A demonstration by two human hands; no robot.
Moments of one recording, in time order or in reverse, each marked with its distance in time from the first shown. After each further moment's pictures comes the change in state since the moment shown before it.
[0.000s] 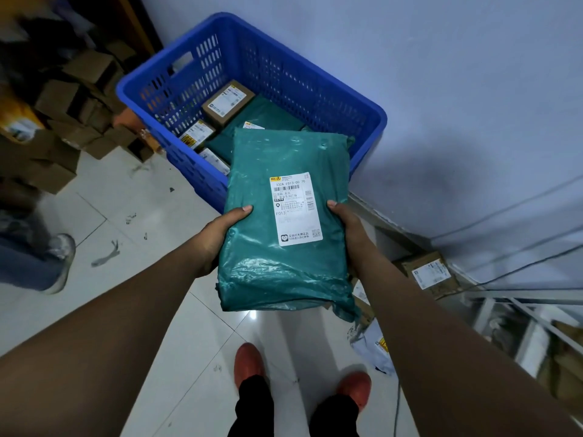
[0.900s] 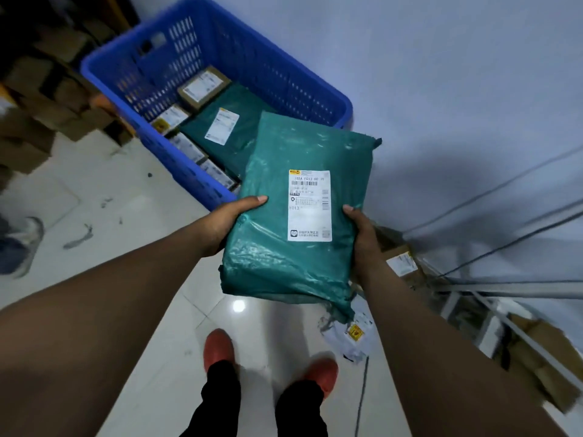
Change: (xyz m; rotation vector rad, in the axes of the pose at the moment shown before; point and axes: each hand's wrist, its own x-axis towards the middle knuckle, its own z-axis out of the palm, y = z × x) left_hand 0.003 -0.015 0.103 0.070 -0.068 0.017; right_hand -0.069 -0.024 -0.085 0.088 0.065 -0.050
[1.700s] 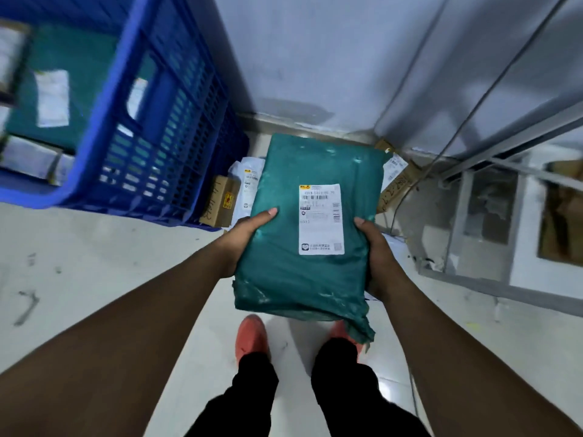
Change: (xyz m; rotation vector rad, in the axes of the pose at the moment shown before) left_hand 0.197 -0.179 0.122 0.367 -0.041 -0.376; right_hand 0.079 0.158 -0.270 0.277 0.257 0.079
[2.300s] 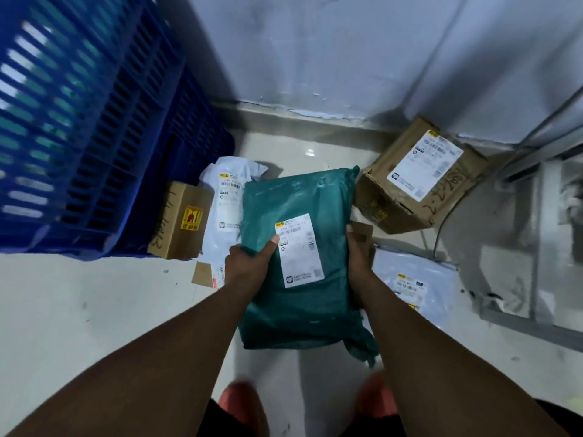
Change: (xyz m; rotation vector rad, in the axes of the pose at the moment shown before) left_hand 0.258 -0.082 -0.012 0.355 0.656 0.161; right_hand 0.239 0.079 -0.030 -0.054 0.122 -0.004
